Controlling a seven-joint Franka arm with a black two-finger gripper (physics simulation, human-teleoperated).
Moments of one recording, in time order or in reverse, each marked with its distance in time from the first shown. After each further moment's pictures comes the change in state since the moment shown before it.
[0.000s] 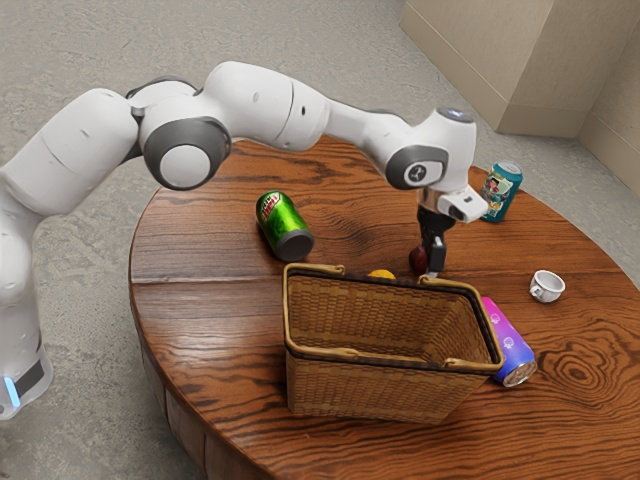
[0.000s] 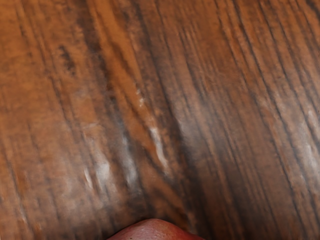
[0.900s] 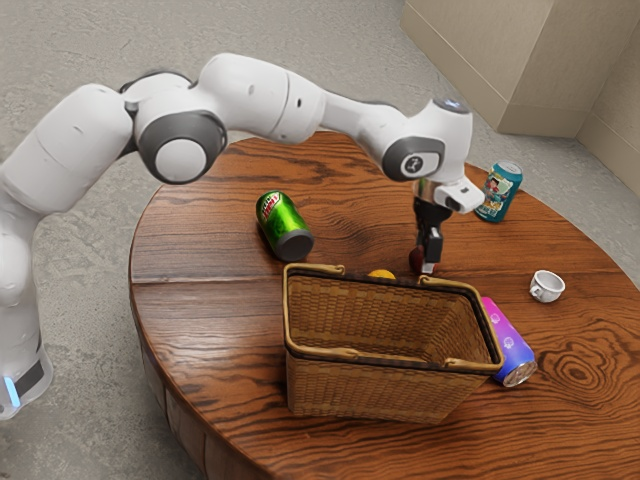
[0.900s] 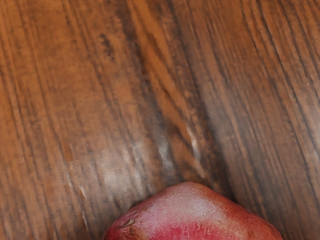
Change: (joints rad) arm 0.002 -0.035 0.024 -0.028 -0.002 -0.001 -0.003
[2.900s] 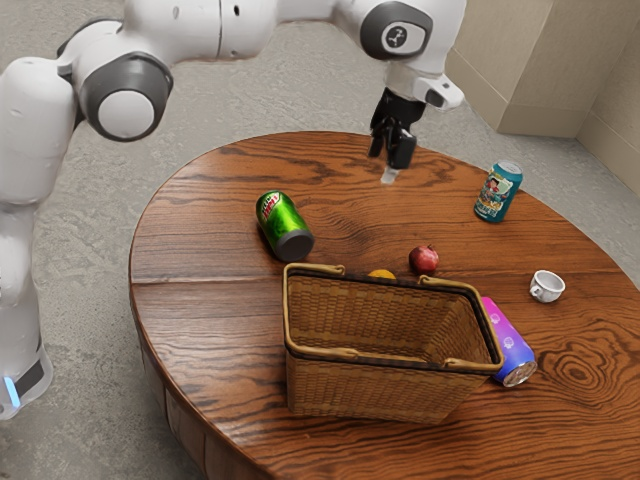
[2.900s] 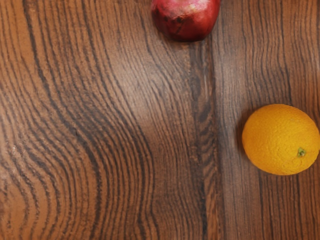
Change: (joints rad) arm -0.031 -0.323 0.106 0.030 0.040 -0.544 -0.184
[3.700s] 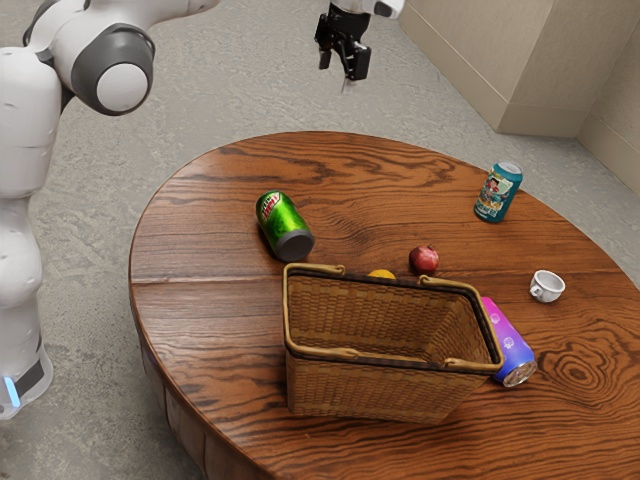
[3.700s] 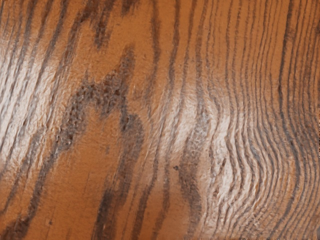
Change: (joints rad) arm 0.249 -0.080 0.024 0.050 0.094 0.001 -0.048
